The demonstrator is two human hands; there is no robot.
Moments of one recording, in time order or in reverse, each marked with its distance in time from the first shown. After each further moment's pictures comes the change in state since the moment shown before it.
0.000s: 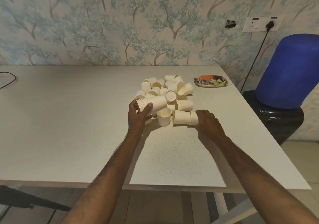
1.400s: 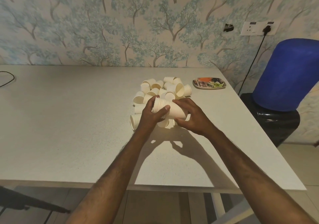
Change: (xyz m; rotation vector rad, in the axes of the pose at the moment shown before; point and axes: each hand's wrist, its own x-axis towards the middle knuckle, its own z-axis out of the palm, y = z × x) left_hand -0.021 0.013 0.035 0.083 -0.300 0.027; right_hand -0.005 -0.082 -0.062 0.542 0.013 -0.337
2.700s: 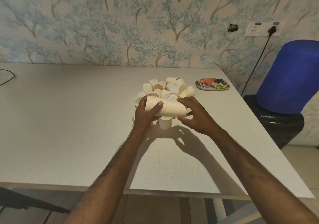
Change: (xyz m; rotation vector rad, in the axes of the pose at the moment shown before) left_hand 0.021 0.002 -0.022 -0.023 0.163 -0.012; right_hand 0.018 0.009 -0.001 -0.012 -0.015 0.047
